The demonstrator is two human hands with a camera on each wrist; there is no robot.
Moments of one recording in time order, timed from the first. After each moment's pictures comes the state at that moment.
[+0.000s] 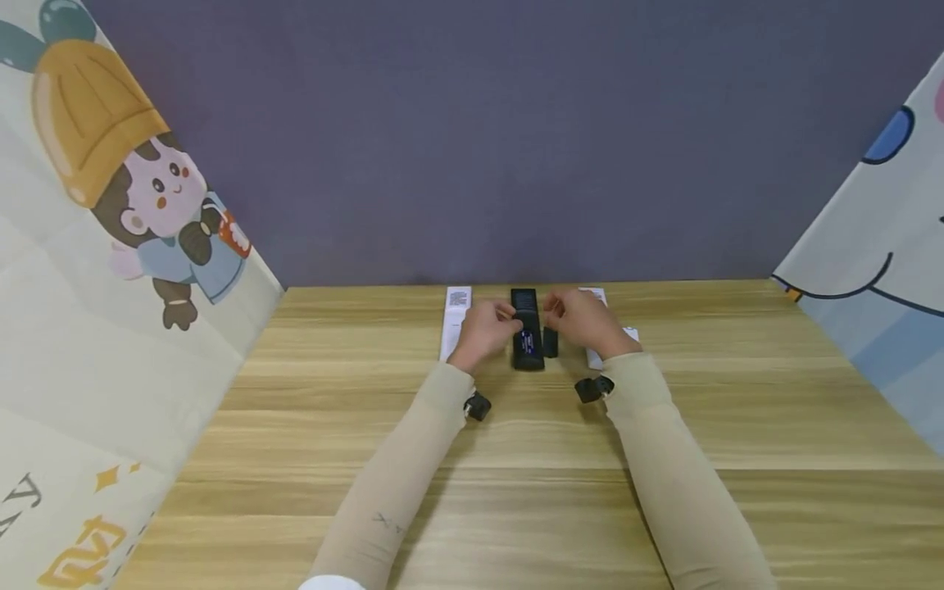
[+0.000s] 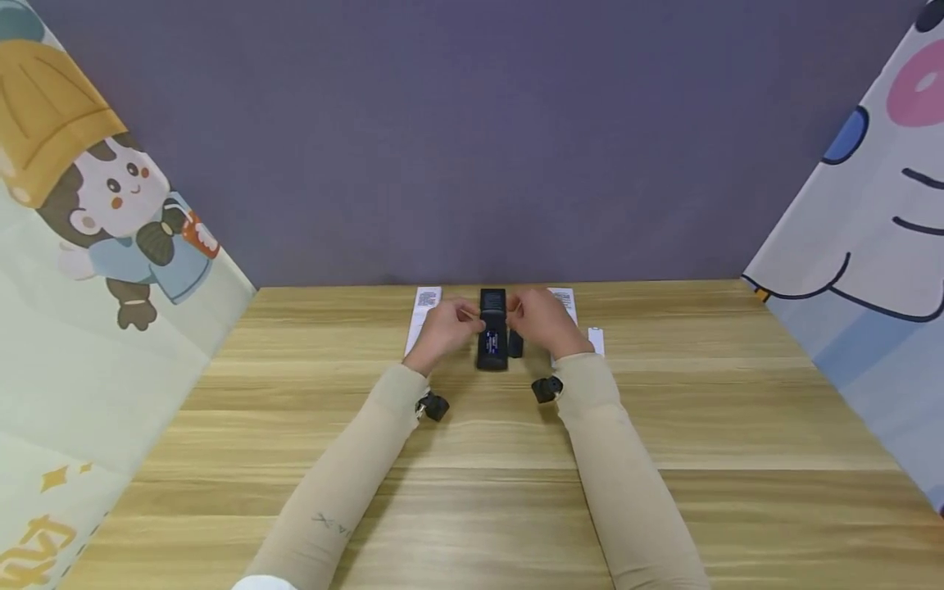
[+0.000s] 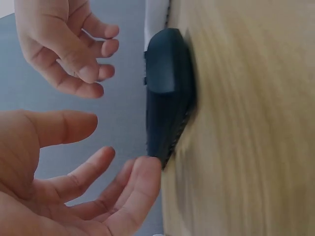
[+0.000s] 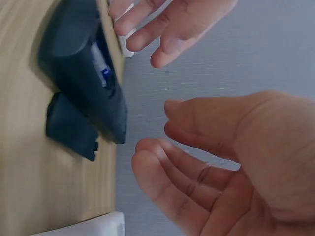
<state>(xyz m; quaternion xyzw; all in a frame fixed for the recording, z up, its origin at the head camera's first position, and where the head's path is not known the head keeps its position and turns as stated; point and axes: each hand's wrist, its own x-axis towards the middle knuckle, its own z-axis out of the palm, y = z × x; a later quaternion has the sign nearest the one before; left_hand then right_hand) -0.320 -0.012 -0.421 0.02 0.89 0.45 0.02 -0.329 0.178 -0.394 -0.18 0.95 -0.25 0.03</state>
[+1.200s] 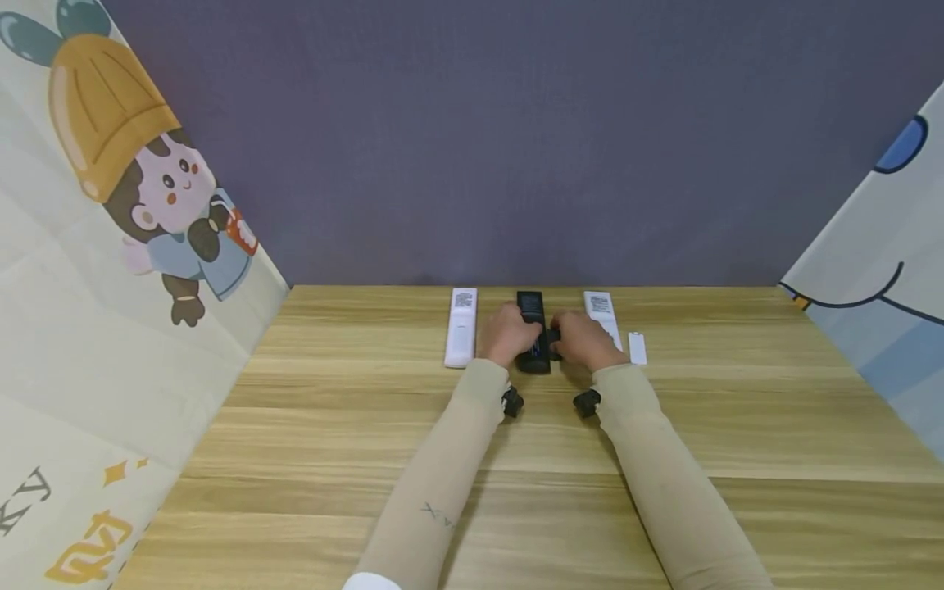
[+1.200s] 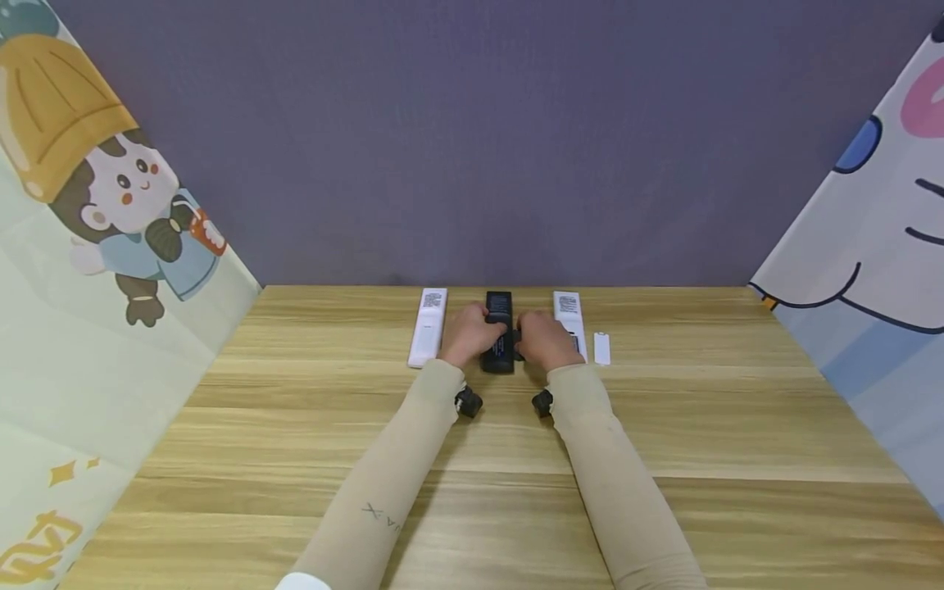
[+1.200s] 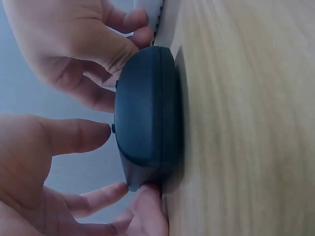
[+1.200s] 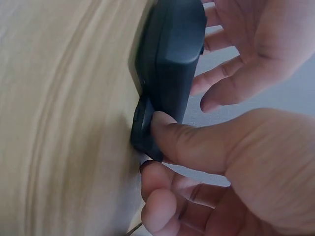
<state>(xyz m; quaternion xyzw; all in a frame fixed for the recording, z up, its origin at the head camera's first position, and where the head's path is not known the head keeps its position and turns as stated) -0.327 0.015 -0.428 -0.03 0.94 0.34 0.01 -0.332 0.166 -0.423 -0.14 0.98 -0.15 0.07</state>
